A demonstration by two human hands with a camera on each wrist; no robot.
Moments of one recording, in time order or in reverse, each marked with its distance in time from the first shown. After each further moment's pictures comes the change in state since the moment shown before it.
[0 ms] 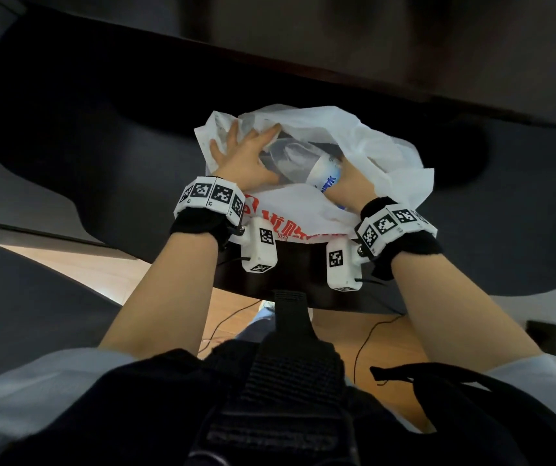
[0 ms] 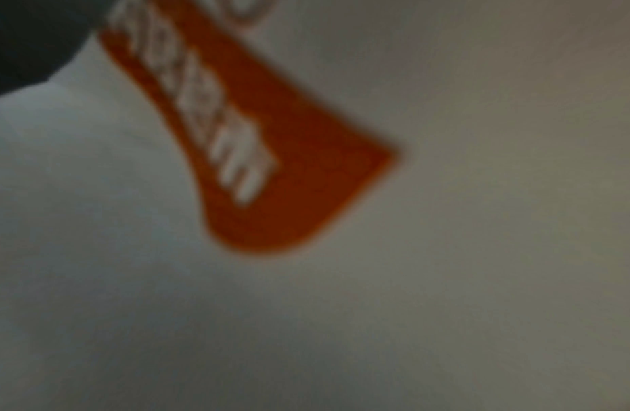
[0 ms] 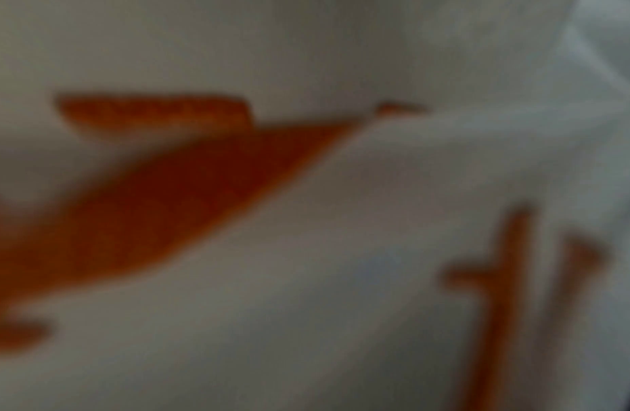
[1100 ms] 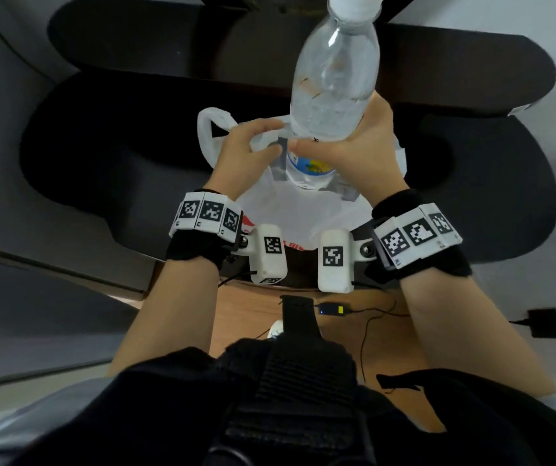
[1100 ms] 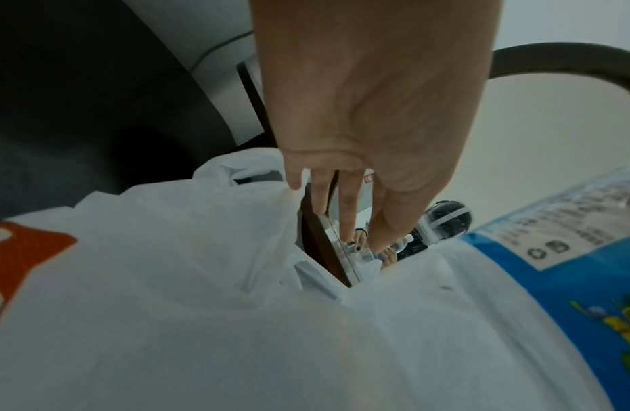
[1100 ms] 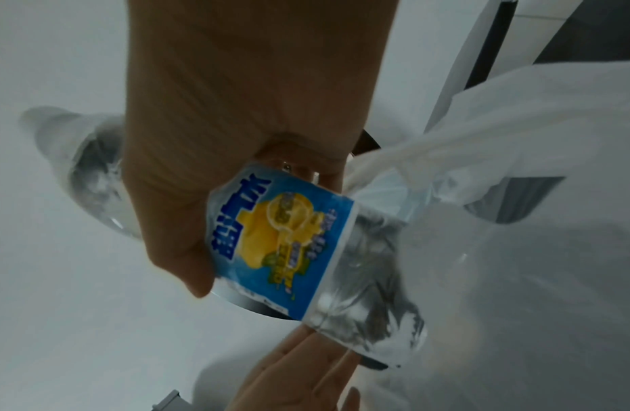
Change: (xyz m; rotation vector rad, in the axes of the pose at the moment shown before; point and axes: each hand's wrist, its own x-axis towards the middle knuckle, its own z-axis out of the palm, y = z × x) left_hand -0.078 0.014 -0.035 -0.555 0.272 0.299; right_hand -0.131 -0.078 -0.016 0.692 0.626 -0.570
